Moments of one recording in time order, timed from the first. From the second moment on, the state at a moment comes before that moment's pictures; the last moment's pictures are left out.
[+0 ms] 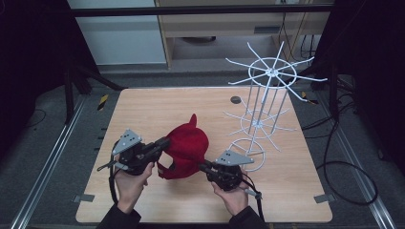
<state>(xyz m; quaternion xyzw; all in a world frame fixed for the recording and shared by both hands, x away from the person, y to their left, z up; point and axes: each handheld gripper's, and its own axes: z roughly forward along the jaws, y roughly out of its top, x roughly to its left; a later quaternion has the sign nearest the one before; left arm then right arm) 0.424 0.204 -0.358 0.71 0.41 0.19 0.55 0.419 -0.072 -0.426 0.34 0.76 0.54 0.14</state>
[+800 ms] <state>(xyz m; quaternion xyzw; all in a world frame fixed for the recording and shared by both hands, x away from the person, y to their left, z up) 0.398 0.294 -0.428 0.69 0.50 0.21 0.48 0.427 0.021 -0.414 0.25 0.82 0.49 0.16</state>
